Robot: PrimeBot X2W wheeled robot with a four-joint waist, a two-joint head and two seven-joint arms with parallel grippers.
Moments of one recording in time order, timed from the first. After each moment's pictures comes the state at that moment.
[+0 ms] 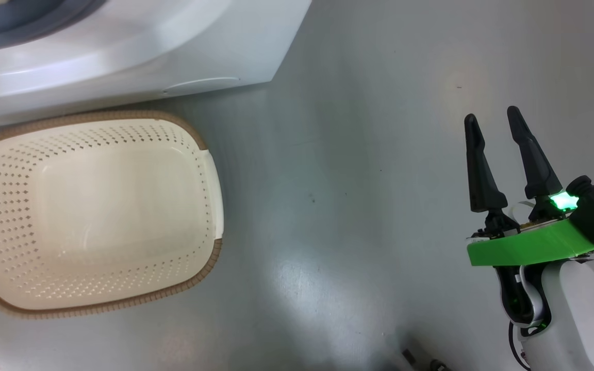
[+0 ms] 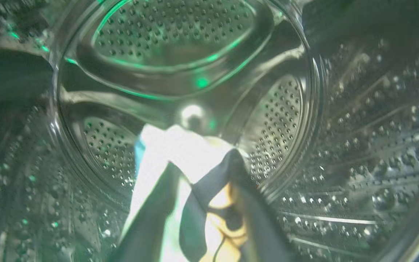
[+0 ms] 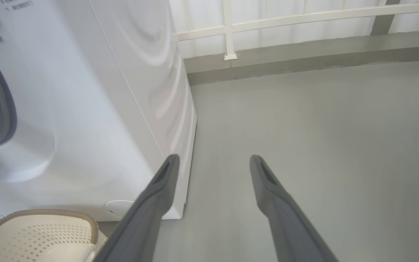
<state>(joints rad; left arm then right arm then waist) -1.28 0.31 0.07 0.67 -0.19 -0.13 -0.26 -0.33 -0.10 0.09 0.08 0.34 0.13 -0.25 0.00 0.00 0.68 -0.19</state>
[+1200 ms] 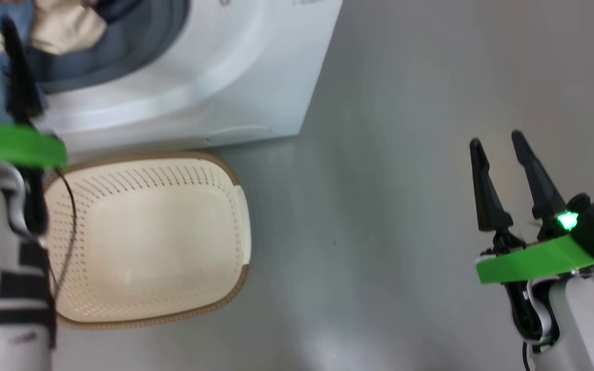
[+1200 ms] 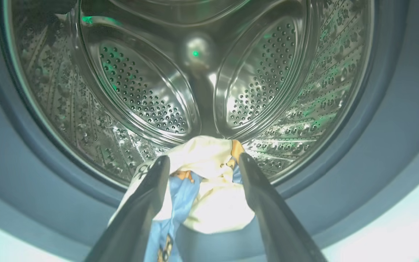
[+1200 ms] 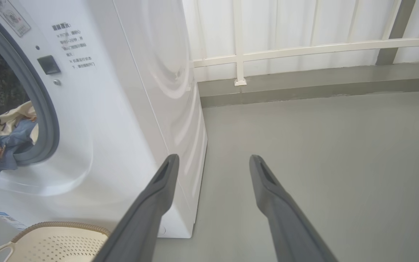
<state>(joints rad) -0.86 0.20 0.08 0.65 -0.26 -0.13 -0.26 -0.28 -0.14 0.09 0.11 0.34 0.13 -0.25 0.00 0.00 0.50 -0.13</state>
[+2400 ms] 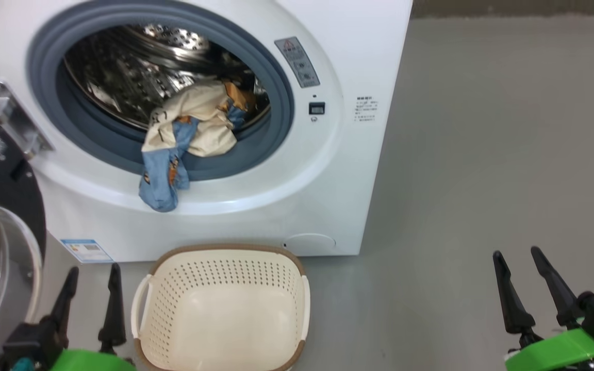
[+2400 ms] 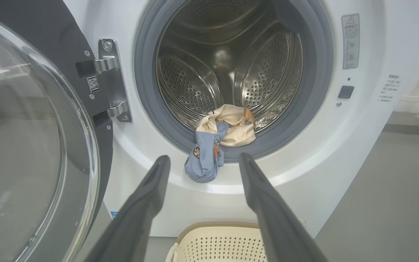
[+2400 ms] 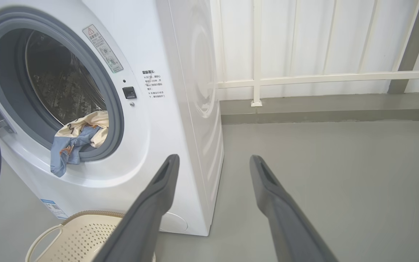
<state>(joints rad) -0.14 0.13 0.04 0.35 -0.23 -0.13 -0.26 0.01 -0.20 0.05 0.16 0.34 0.13 -0.25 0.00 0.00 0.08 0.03</state>
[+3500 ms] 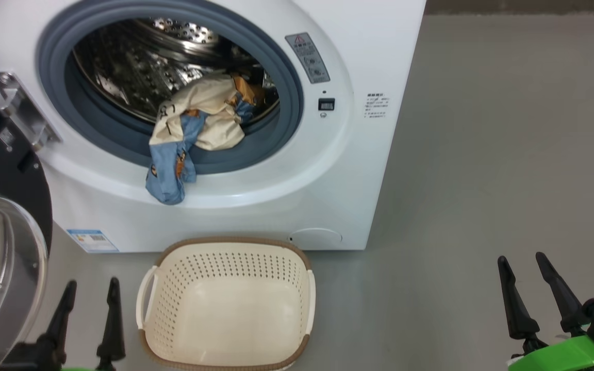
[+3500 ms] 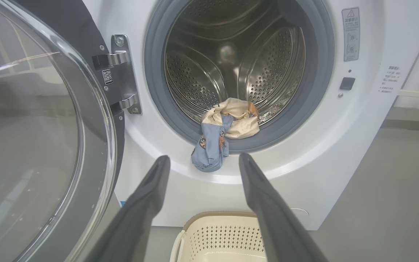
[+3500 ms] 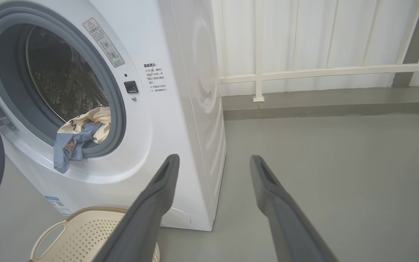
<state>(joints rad) -0.02 0.11 0.07 0.24 -0.21 -0.13 -0.26 0.06 -0.19 0.02 0.13 0.34 0.13 -0.25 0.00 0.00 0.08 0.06</state>
